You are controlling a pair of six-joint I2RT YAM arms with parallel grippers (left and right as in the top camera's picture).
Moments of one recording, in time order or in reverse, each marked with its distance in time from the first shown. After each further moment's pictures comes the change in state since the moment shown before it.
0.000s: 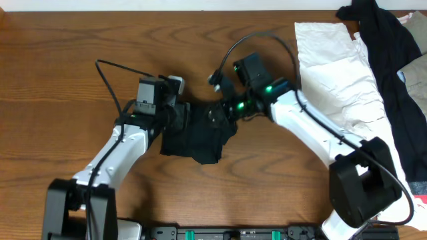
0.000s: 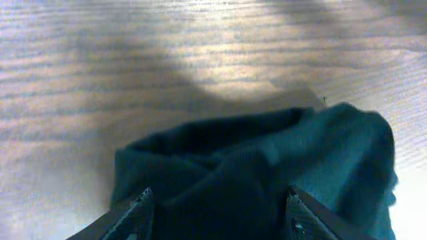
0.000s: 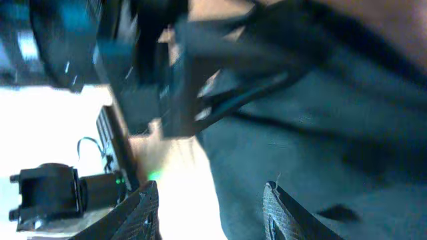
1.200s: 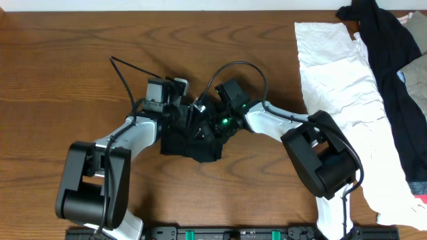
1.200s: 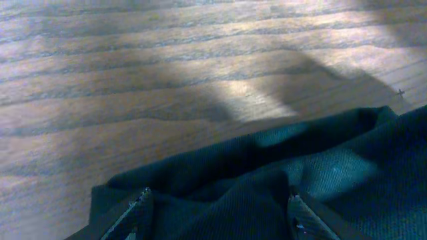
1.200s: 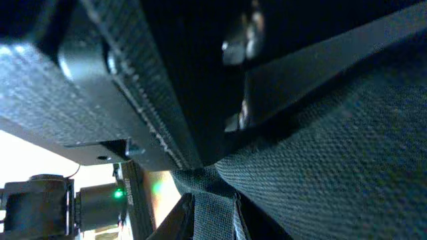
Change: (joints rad) left arm -0.002 0.206 -0.001 0.173 -0.035 0.051; right arm 0.064 0.283 -0.087 0.299 -0.171 0.130
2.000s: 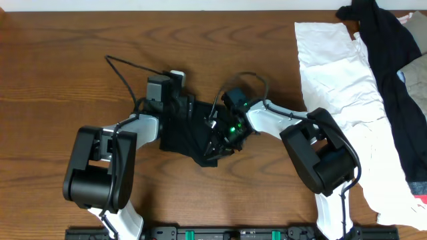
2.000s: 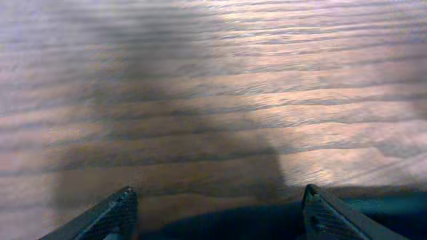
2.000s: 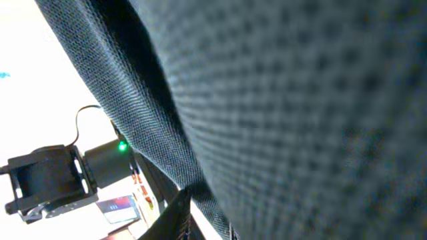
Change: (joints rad) left arm 0.022 0.115 0.003 0.242 -0.058 -0.049; right arm -0.017 0.023 0.003 -0.385 -0.019 -0.033
